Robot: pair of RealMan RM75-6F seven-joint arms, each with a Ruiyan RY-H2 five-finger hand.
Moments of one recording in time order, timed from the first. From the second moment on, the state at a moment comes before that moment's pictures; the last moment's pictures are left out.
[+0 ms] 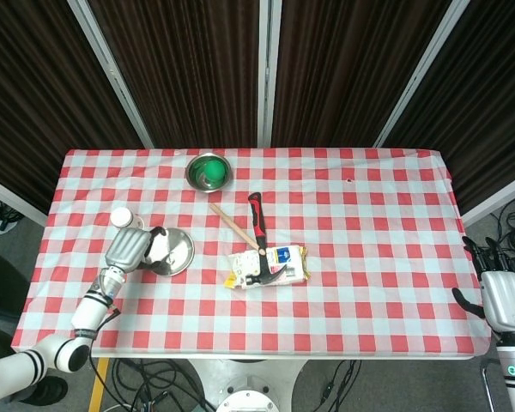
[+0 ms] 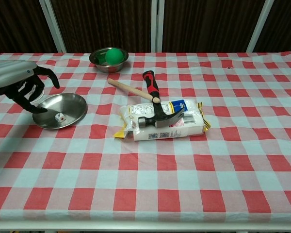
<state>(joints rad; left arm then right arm) -0.57 -1.55 -0.14 -1.24 1.29 0.98 0.10 0.12 -1.08 0.09 -1.60 -1.44 1.43 -0.04</state>
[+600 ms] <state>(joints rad) -0.48 -1.49 -0.26 -1.18 1.04 0.97 -0.14 0.11 -1.06 0.10 -1.60 -1.44 1.46 -0.04</state>
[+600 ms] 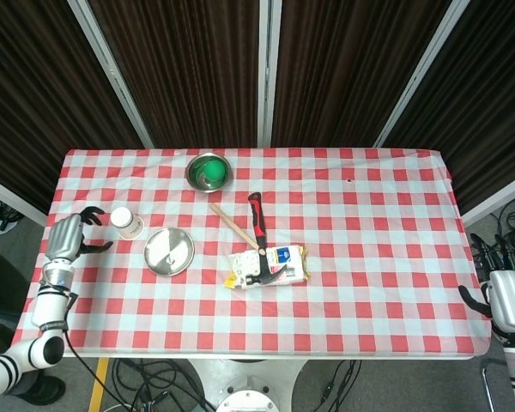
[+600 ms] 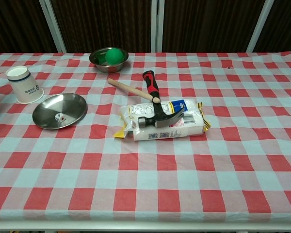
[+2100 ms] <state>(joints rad) -0.59 -1.69 -0.34 -0.80 1.14 0.75 -0.66 0.12 -1.05 0.11 -1.63 -1.43 1.44 -0.06</state>
